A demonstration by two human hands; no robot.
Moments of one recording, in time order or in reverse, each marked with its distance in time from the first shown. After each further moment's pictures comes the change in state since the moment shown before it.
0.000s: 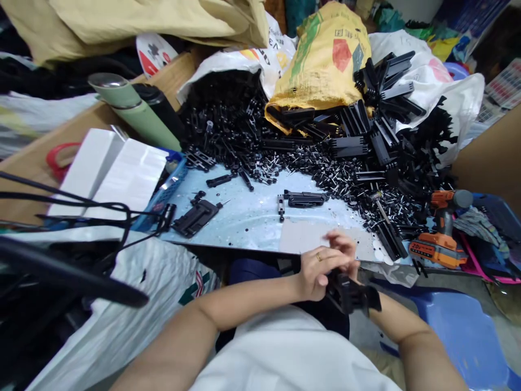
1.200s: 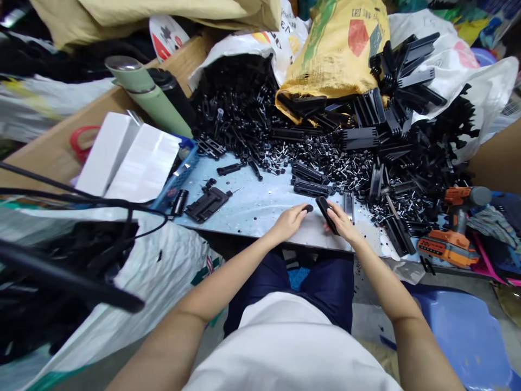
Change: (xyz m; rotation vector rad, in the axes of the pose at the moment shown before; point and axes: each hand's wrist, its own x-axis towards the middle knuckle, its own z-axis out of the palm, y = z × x) left_hand -0.014 -0.097 -0.085 0.443 -0.410 -0.847; right_hand 0.046 0.086 -0.024 -0.326 -0.545 0.547
